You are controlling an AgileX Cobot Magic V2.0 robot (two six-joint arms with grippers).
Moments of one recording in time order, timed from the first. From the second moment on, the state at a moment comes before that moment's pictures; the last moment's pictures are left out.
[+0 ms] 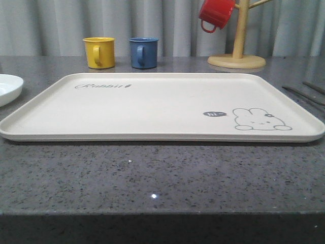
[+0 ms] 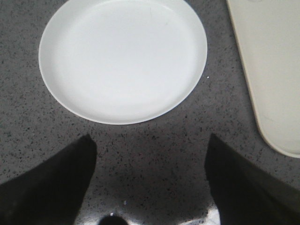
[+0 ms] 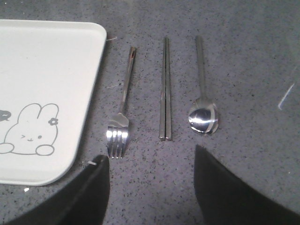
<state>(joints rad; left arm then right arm) 0.03 0.91 -0.85 -0.05 0.88 0.15 0.00 0.55 -0.55 0.03 0.60 0.04</state>
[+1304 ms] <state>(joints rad) 0.45 1.68 -1.21 -0.49 0.80 0.48 0.00 0.55 -0.55 0.03 0.60 0.04</state>
